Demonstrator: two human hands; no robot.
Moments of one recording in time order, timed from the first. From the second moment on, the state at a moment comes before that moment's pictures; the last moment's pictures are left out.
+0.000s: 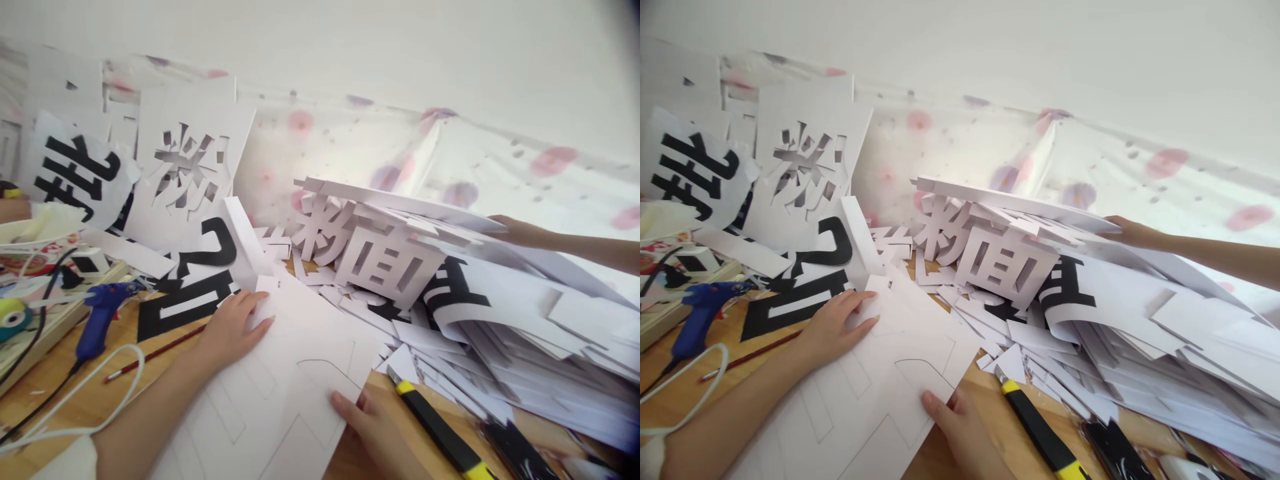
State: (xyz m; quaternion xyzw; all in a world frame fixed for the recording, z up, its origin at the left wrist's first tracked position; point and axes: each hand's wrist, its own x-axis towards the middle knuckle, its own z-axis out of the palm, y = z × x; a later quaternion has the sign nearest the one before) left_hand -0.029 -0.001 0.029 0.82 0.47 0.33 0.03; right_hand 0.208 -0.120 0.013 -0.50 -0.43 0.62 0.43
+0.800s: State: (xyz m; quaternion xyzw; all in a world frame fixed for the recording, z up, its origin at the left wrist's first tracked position) left_hand -0.028 -0.003 0.025 0.82 0.42 0.38 0.00; right_hand 0.203 -0.124 0.009 -0.40 -0.32 0.68 0.52
